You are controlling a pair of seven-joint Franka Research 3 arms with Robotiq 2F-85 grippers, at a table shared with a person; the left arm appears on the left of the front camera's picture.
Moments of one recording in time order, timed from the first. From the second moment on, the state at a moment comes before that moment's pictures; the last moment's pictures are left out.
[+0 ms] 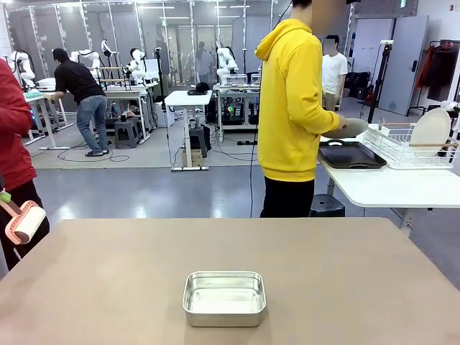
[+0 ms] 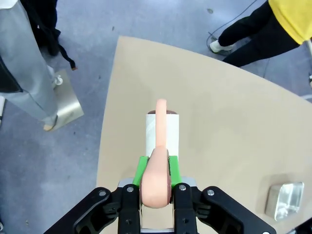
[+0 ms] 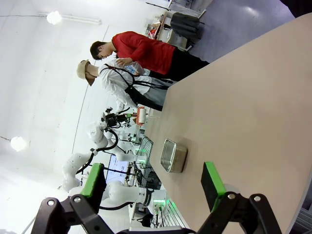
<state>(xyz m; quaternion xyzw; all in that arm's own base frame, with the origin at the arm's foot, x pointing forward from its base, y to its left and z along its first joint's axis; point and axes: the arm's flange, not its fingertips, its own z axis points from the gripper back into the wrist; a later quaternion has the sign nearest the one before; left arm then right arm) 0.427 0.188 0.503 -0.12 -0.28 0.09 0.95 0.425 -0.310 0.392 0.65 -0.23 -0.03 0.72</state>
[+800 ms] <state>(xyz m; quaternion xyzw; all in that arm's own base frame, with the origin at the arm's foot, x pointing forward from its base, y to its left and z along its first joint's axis) 0.426 0.194 0.499 -0.12 -0.28 0.10 0.95 0.425 -0.310 0.392 0.65 -0.23 -0.03 0.72</state>
